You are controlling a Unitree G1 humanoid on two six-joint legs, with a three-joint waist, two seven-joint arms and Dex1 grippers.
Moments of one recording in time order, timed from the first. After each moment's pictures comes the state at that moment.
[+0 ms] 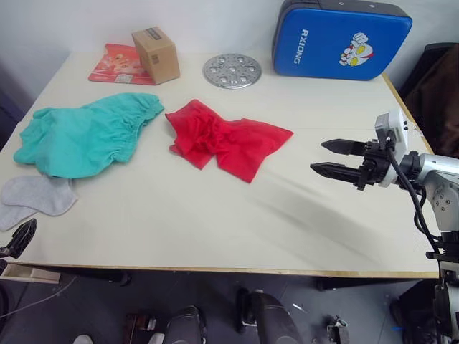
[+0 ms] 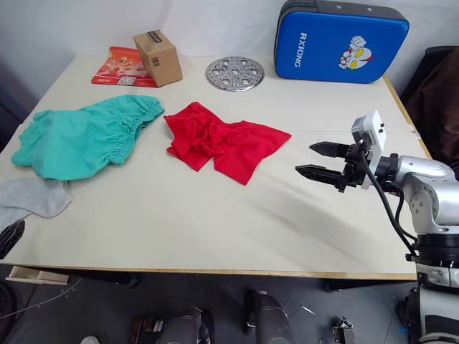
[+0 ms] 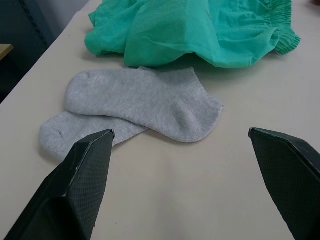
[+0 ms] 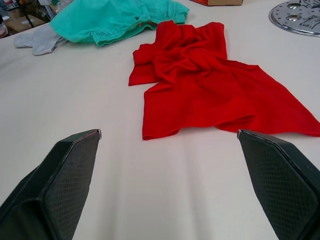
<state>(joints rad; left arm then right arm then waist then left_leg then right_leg) 0.32 0.62 0.97 -0.20 -0.57 0.55 -0.49 -0.59 -0.83 -0.16 0.10 0.59 0.63 1.15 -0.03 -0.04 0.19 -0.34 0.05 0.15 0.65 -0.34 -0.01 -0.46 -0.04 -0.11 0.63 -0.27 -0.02</state>
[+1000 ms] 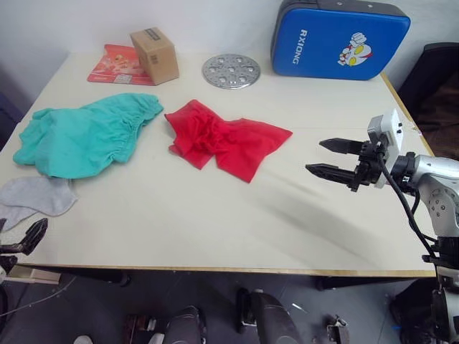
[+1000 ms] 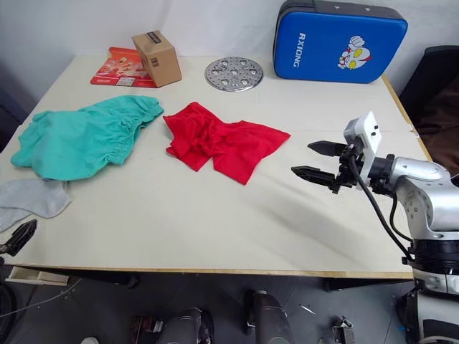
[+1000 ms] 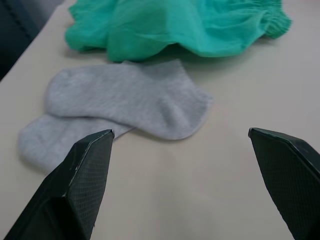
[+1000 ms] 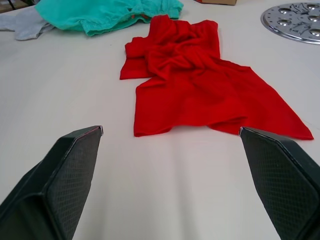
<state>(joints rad) 0.28 0.69 0.83 -0.22 -0.56 0.56 -0.53 -0.55 -0.81 -0.15 -0.04 0.56 0.64 1.05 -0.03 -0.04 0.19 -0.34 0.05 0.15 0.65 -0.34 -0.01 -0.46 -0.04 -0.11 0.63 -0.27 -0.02</state>
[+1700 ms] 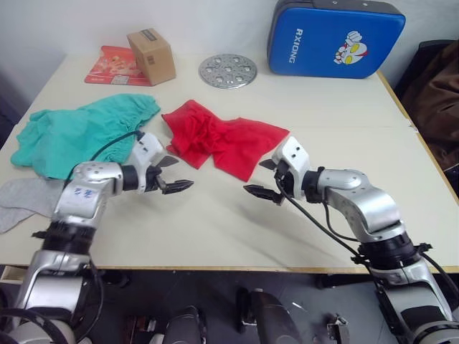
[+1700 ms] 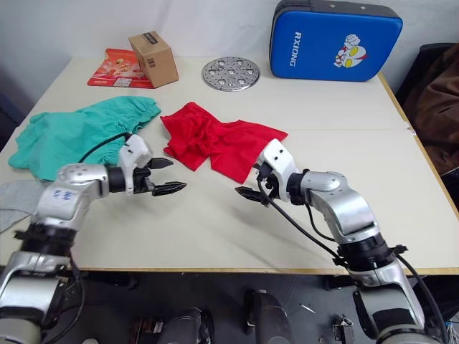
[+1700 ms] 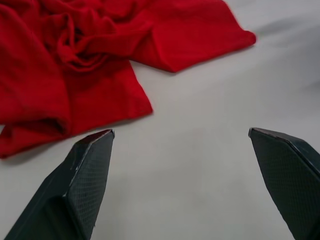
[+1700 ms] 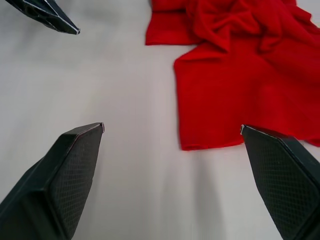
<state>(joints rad) -0.77 0.64 -0.14 0.48 -0.22 0.36 -0.92 -0.67 -0.48 0.23 -0.03 0.28 0.68 0.72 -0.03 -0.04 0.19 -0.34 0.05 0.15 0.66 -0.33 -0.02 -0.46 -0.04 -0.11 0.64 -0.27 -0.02</state>
